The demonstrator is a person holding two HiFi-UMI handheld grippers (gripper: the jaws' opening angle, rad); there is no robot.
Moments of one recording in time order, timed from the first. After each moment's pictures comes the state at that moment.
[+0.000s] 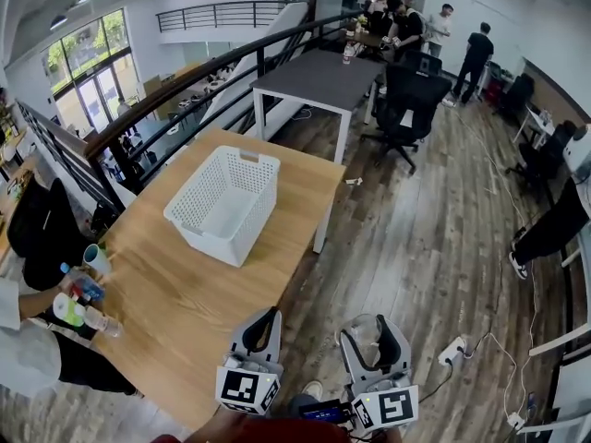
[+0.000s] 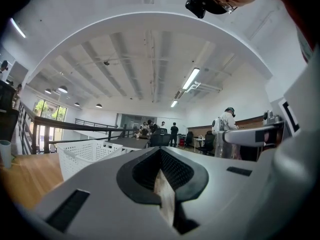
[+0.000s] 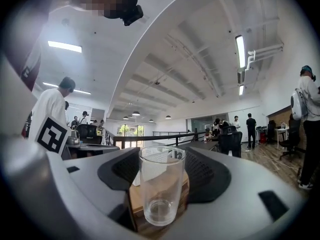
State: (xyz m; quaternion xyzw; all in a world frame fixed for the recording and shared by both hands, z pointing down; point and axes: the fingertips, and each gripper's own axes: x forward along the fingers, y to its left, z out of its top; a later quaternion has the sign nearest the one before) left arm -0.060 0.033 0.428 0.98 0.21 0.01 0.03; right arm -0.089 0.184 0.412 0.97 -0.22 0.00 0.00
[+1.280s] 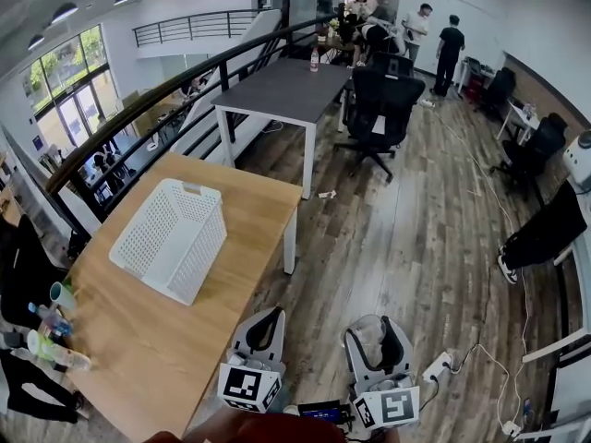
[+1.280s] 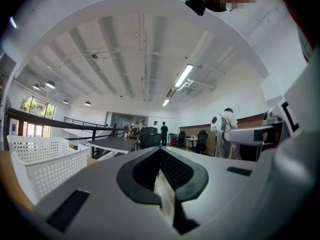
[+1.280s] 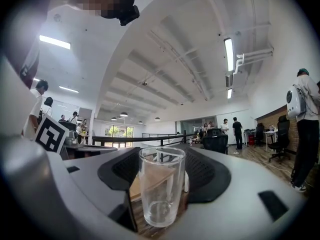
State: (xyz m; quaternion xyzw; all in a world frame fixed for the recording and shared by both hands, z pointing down) left arm 0.063 0.174 0.442 0.97 0.26 0.01 0.02; right arm 0.021 0.327 0.425 0.99 -0.17 -0.01 -0.01
